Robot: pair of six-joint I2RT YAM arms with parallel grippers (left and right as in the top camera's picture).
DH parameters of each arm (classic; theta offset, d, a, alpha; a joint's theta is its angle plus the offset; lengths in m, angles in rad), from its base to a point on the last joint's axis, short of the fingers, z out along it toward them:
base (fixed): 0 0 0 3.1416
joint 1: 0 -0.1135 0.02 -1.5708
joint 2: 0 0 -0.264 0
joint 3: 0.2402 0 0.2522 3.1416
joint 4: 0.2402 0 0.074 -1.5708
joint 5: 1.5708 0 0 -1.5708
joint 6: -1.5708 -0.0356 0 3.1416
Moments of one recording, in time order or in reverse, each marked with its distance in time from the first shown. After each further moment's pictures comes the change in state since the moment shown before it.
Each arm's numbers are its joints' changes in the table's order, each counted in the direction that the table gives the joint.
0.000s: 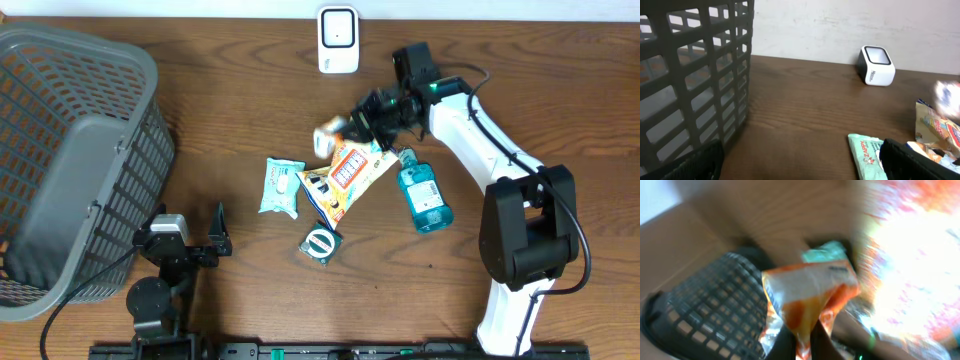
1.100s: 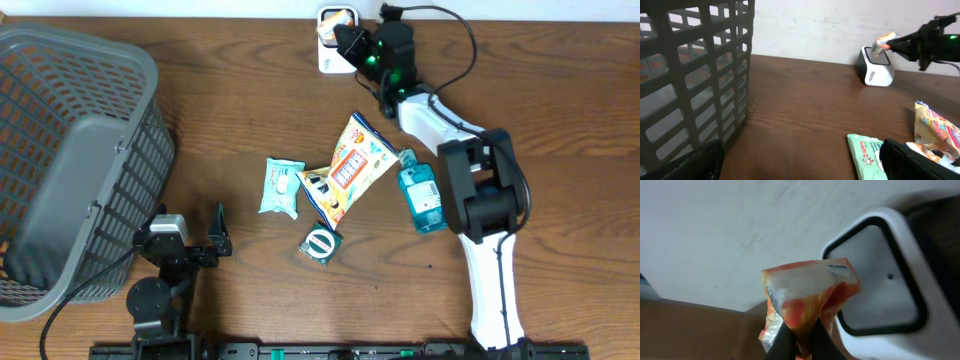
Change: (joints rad) left arm 0.000 0.000 0.001 0.002 0.000 0.010; right arm -0.012 -0.377 0.191 -1.066 0.529 0.127
